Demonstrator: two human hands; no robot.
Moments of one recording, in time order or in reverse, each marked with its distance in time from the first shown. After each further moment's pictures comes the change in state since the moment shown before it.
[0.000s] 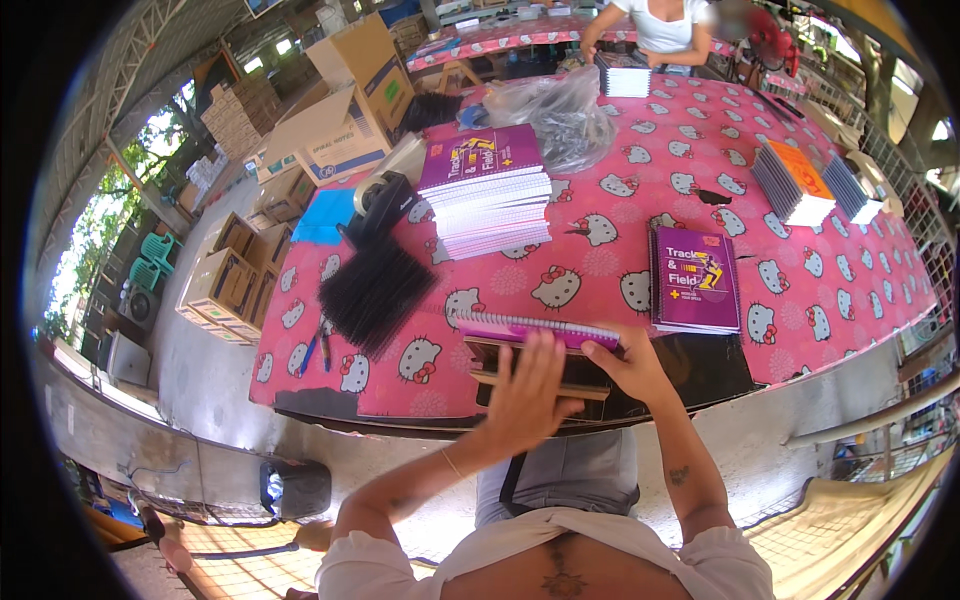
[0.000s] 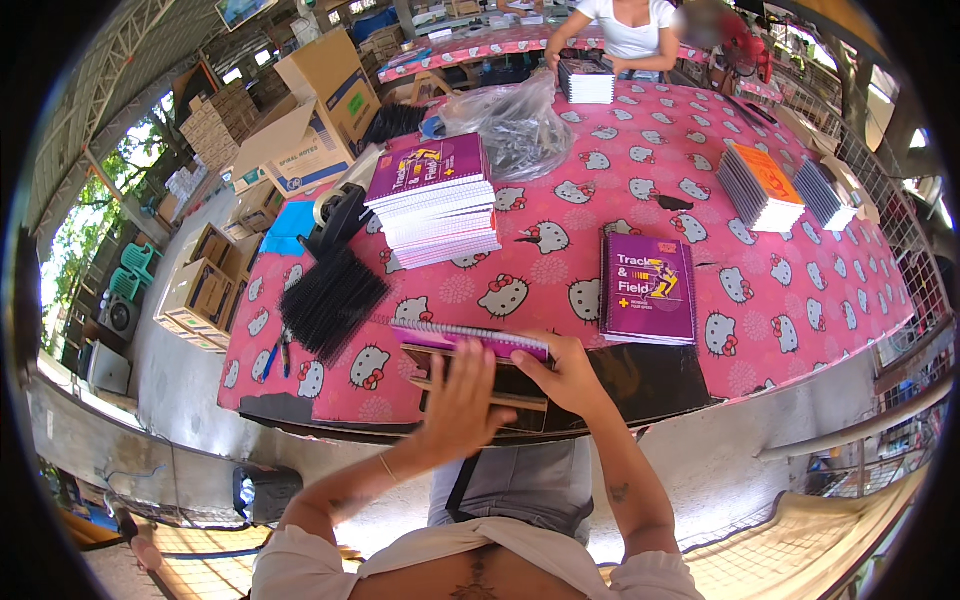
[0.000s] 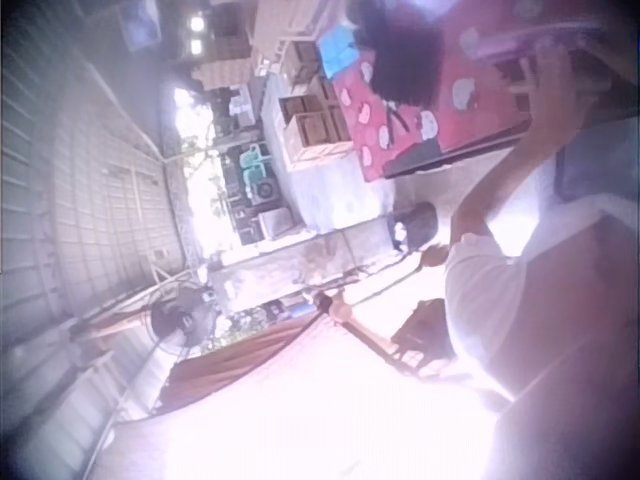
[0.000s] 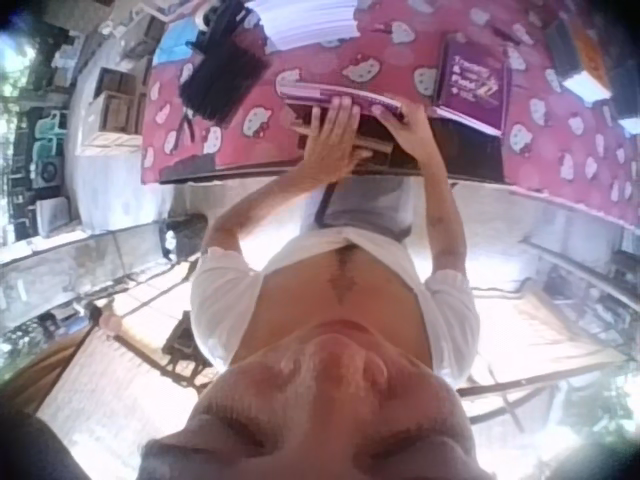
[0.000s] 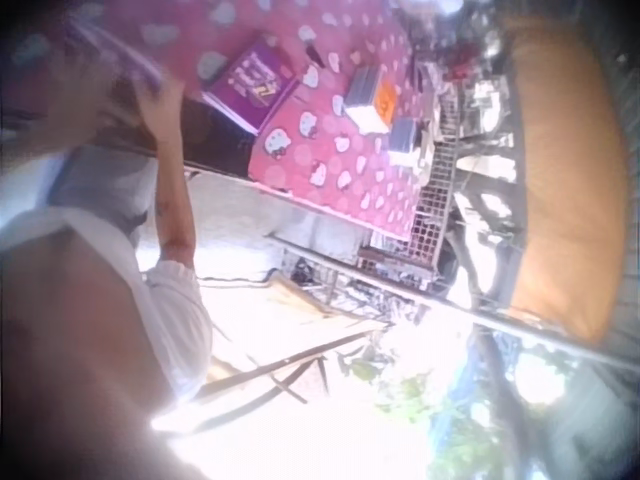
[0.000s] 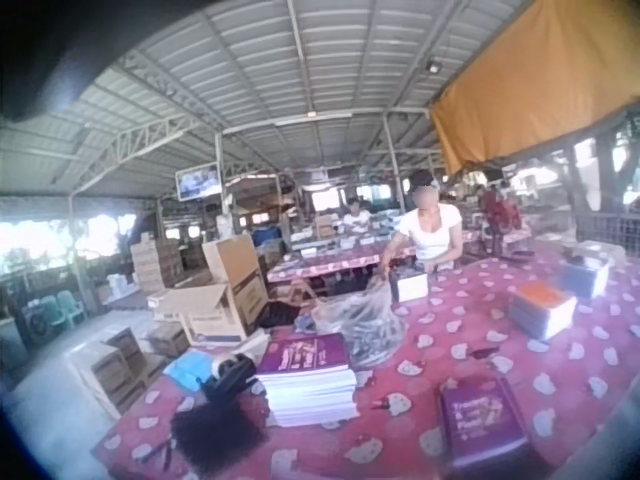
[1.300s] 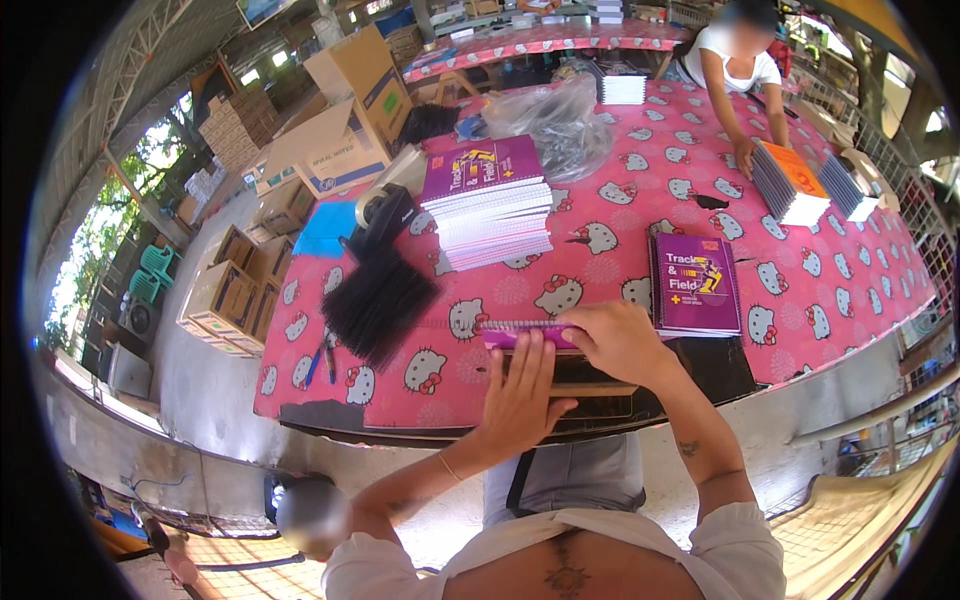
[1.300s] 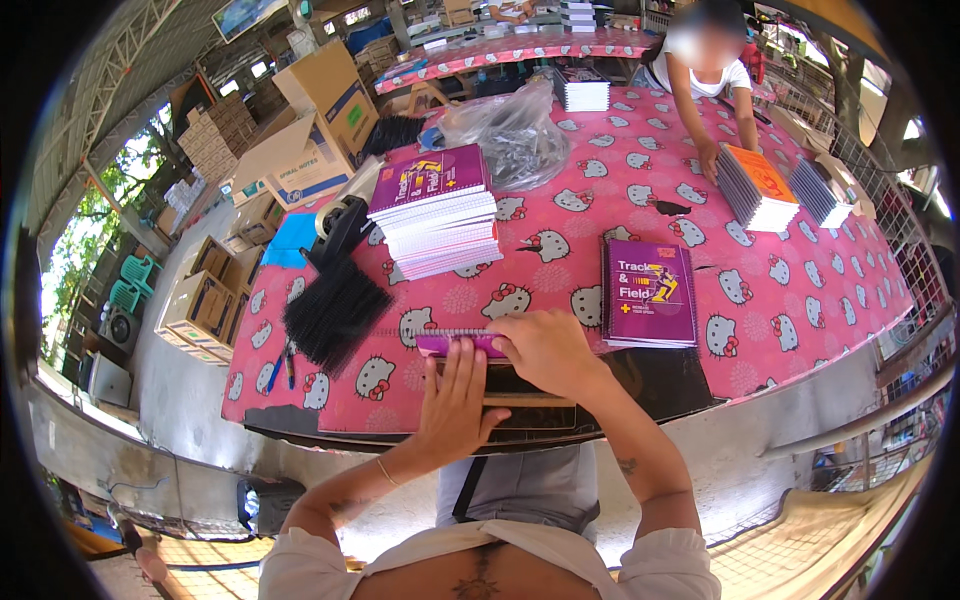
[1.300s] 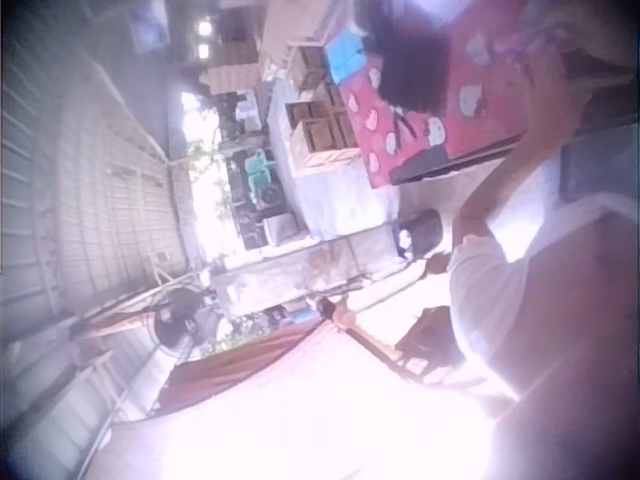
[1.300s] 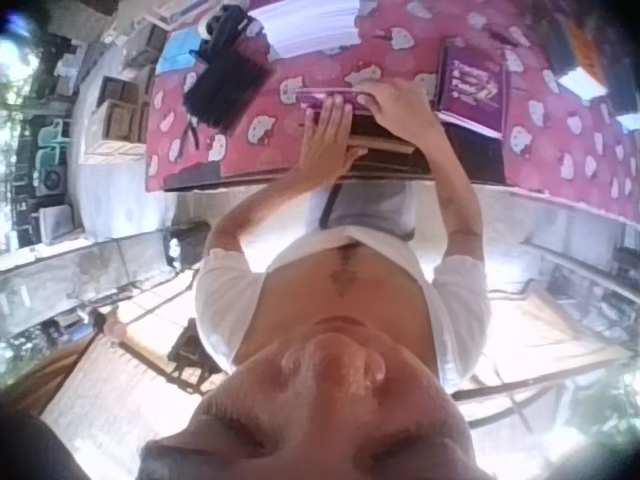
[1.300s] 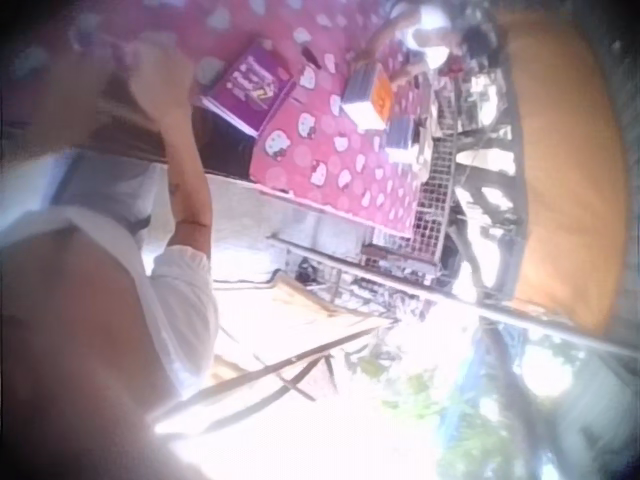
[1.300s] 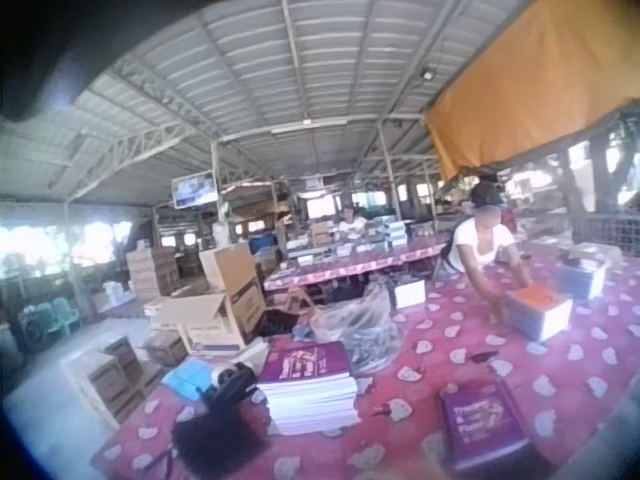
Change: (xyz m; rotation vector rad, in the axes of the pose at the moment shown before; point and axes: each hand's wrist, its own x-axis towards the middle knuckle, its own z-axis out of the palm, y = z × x) left_hand -0.003 -0.016 -0.006 -0.066 0.045 -0.058; right_hand 0.051 -0.047 0.002 -0.748 -0.196 -0.163
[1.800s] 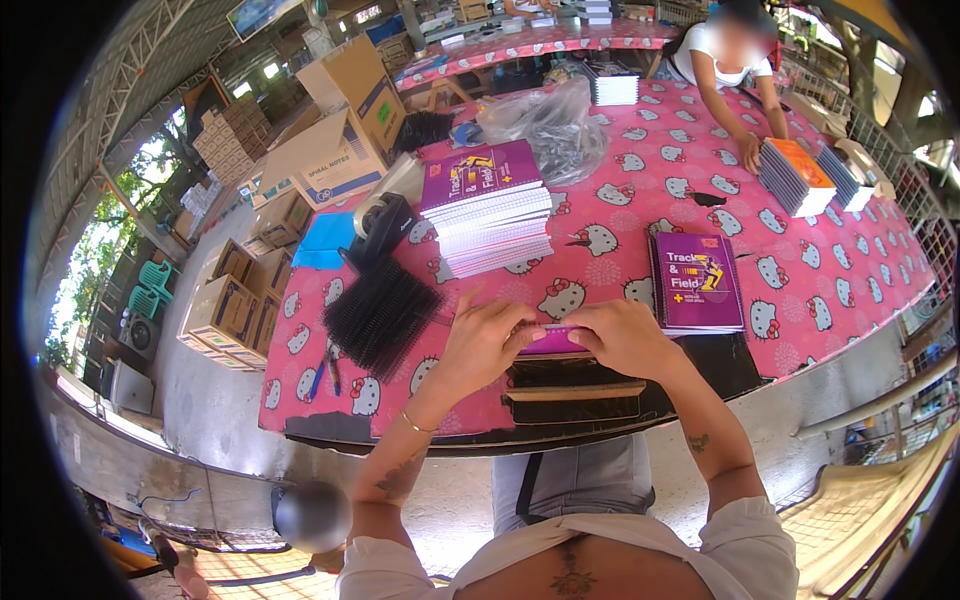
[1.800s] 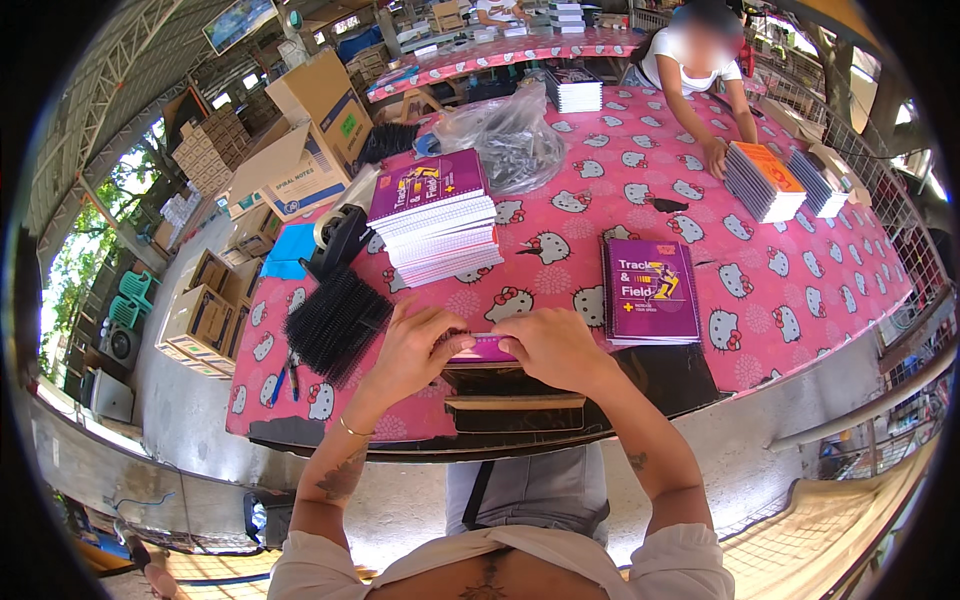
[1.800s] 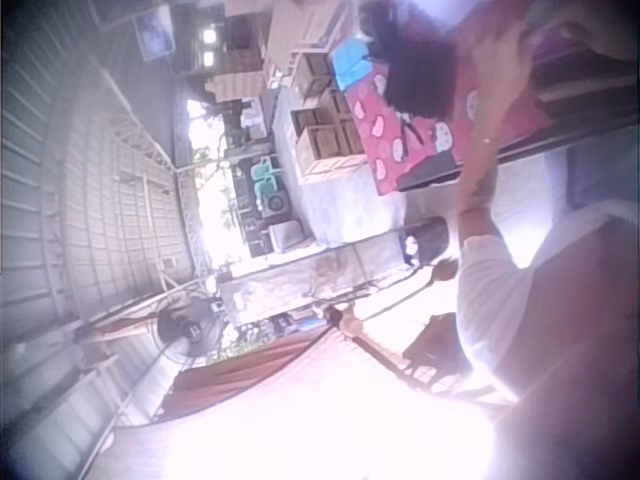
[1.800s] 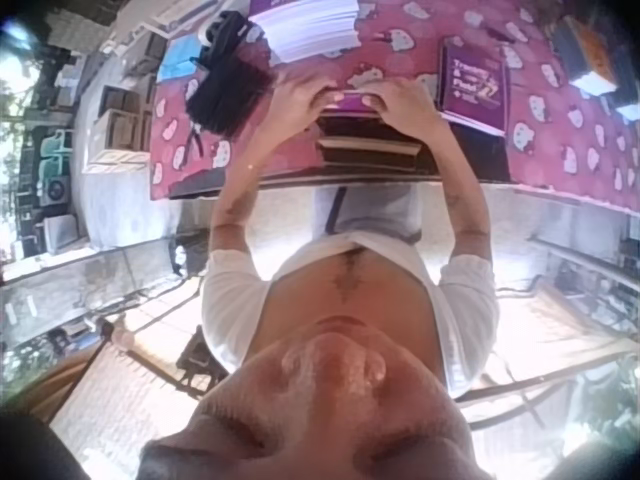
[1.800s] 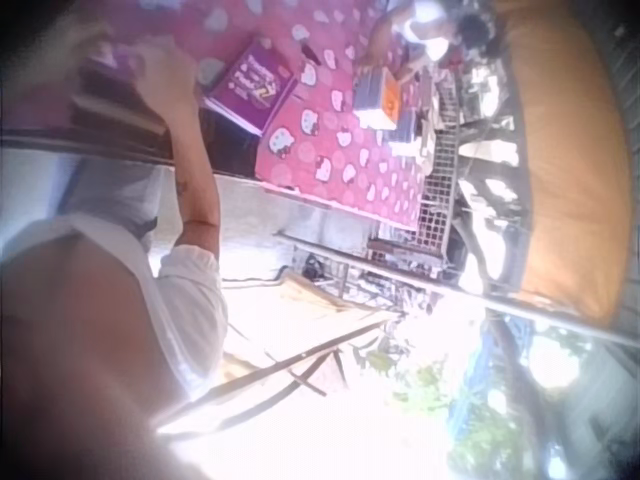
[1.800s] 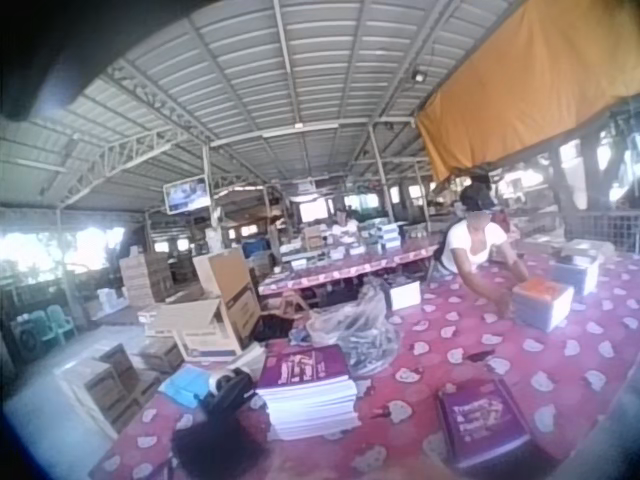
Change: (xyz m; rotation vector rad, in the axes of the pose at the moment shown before) left_hand 0.082 -0.070 -0.070 -0.220 -0.074 0.024; right_hand 0.004 0.001 -0.003 0.022 -0.068 0.050
